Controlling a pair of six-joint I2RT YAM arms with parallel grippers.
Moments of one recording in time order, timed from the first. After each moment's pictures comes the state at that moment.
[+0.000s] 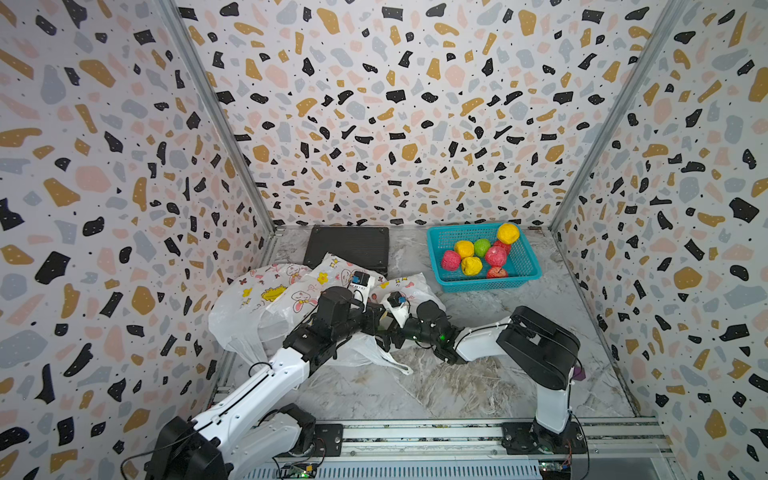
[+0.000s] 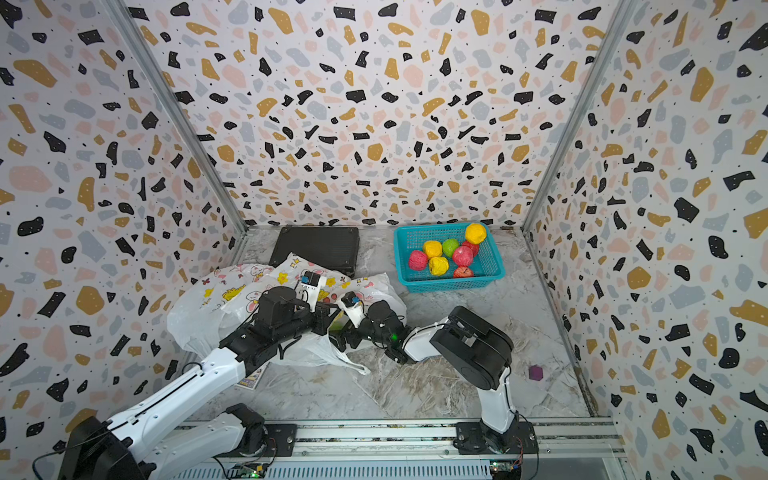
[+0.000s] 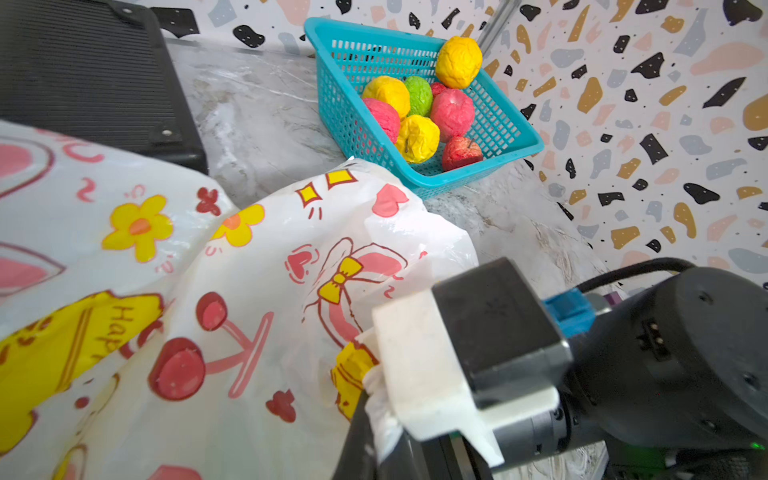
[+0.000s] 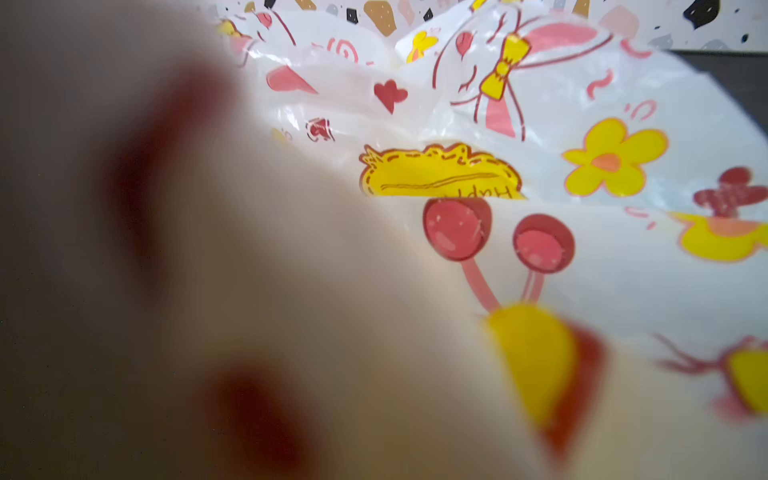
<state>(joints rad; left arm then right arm) -0.52 0.96 0.61 -0.15 0.23 -0.35 0.95 1.95 0.86 0.82 -0.32 0.18</state>
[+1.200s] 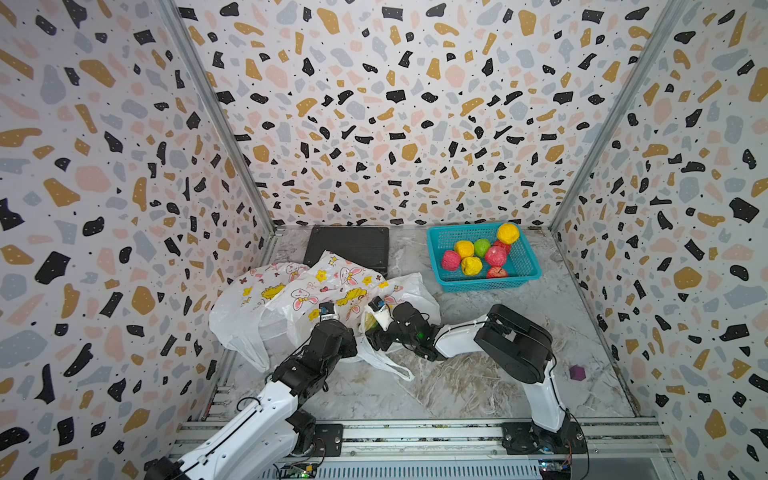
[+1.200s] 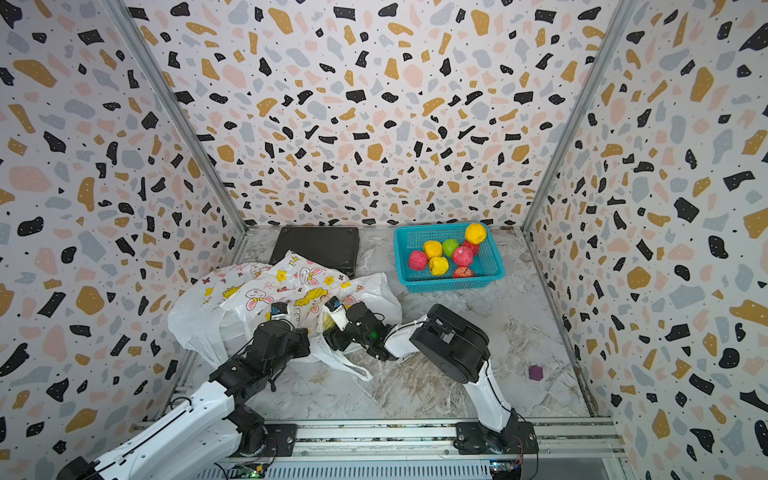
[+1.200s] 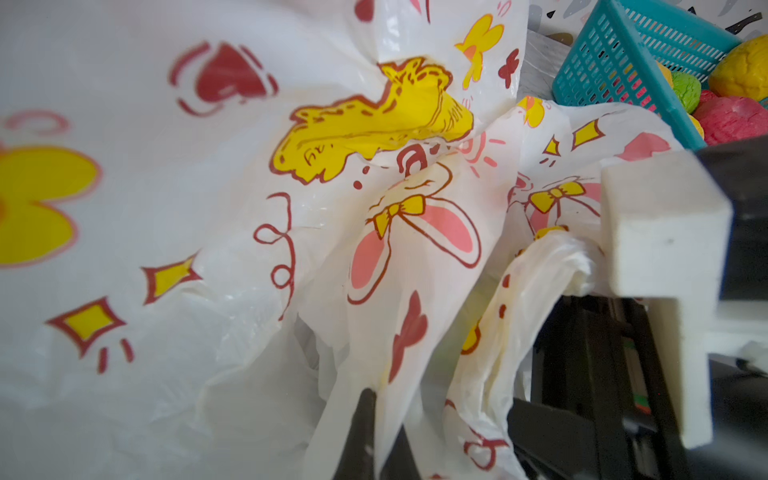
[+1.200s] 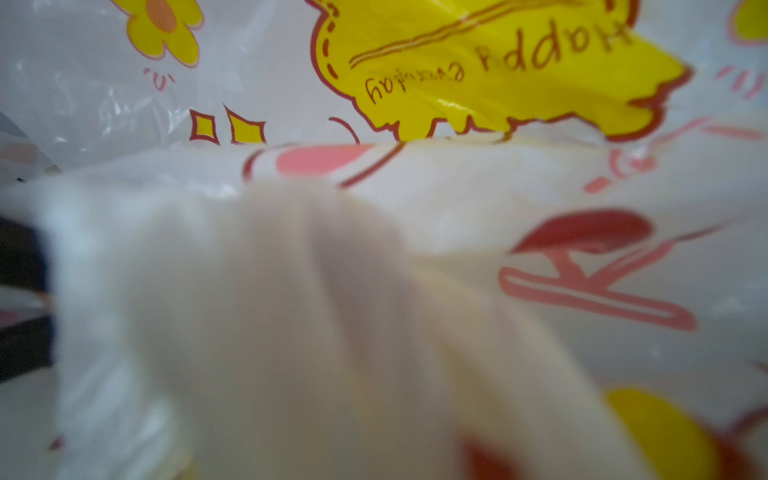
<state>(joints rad) -0.50 0.77 0.38 -0.27 -0.20 -0.56 1.00 2.05 1.02 0.59 -0.19 0.15</state>
